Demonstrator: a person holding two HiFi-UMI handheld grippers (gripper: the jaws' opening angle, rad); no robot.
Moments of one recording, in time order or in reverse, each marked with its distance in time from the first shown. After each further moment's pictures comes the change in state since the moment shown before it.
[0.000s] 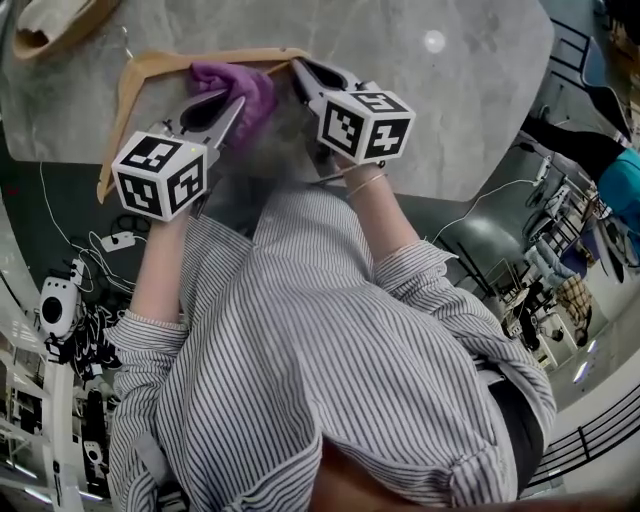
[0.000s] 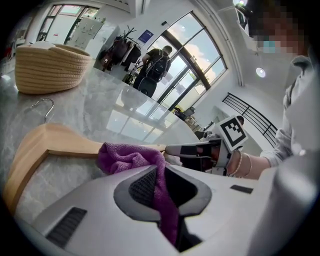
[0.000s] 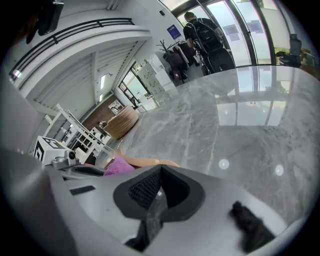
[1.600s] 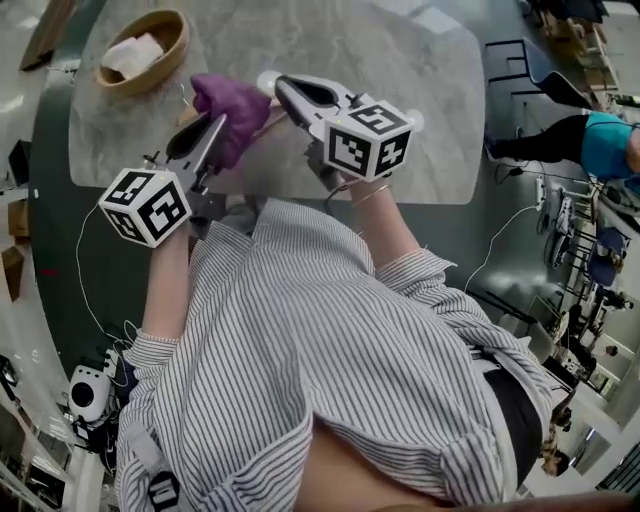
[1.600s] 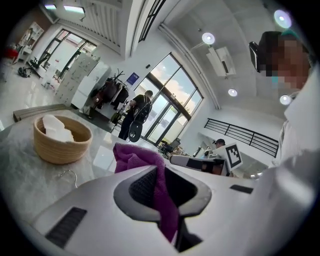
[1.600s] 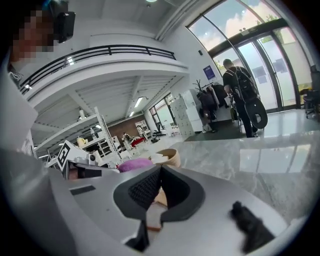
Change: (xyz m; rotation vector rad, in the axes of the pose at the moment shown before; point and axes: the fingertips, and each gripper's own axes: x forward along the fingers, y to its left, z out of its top) left arm -0.161 -0.054 0.091 0.115 -0.420 -0.125; right arm -0.102 0.170 0.095 -0.334 -0.368 0.157
